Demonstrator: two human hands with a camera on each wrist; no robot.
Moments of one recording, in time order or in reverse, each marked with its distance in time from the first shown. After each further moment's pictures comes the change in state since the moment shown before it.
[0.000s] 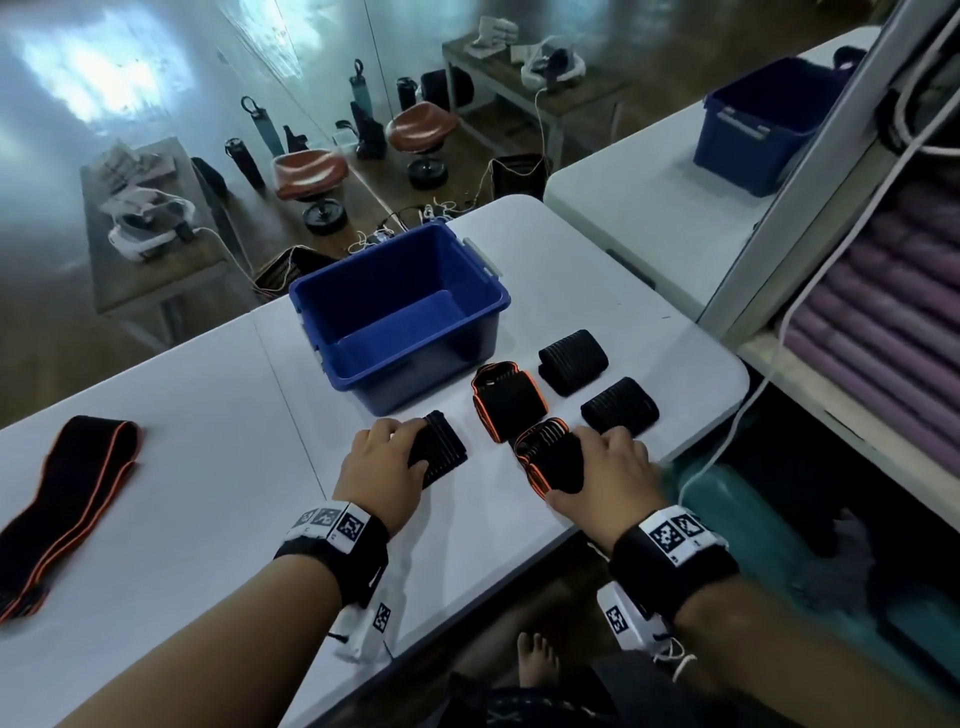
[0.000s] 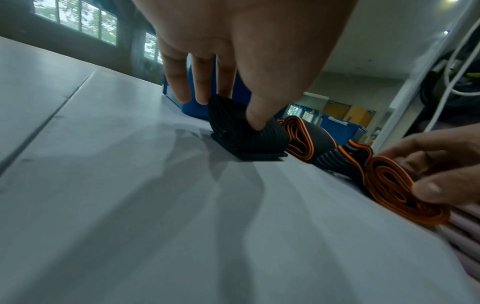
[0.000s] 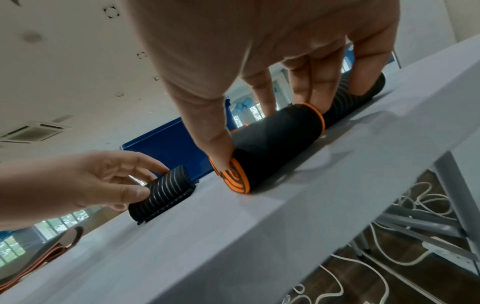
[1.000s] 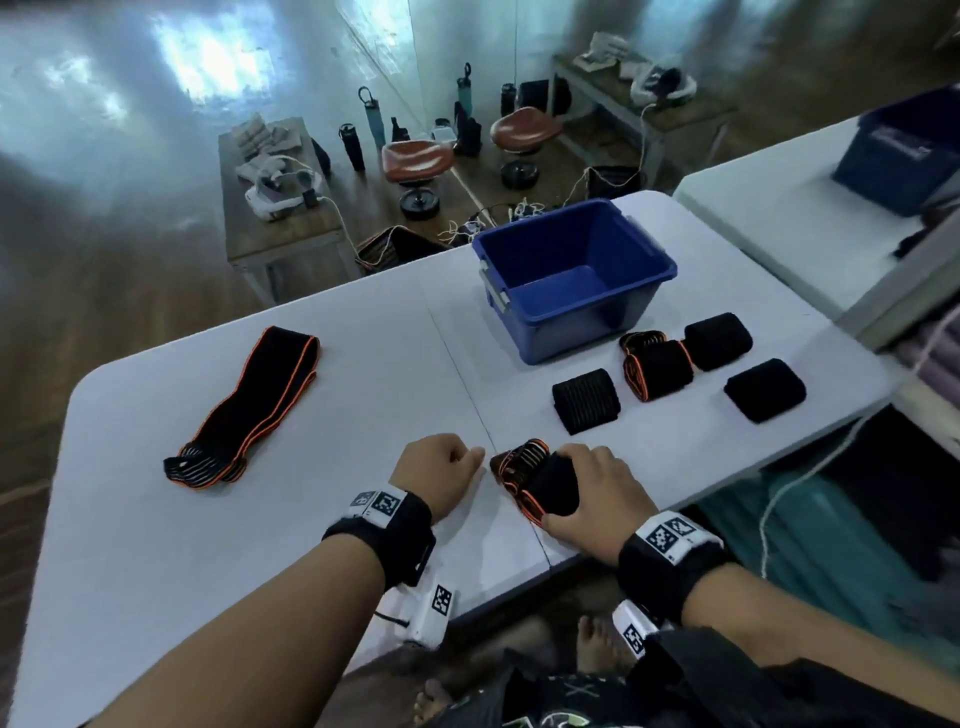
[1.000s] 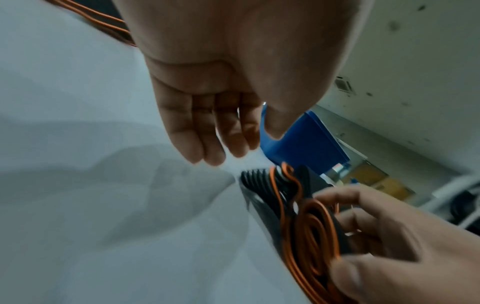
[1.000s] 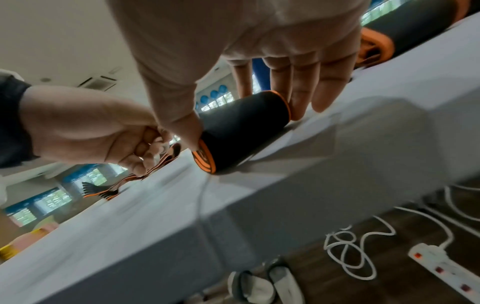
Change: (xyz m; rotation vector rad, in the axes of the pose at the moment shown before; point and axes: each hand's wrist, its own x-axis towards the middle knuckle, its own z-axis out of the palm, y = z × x) left_hand -0.103 -0.123 -0.047 -0.314 -0.093 -0.223; right_hand -0.084 -0.152 0.086 0.043 -0.193 -0.249
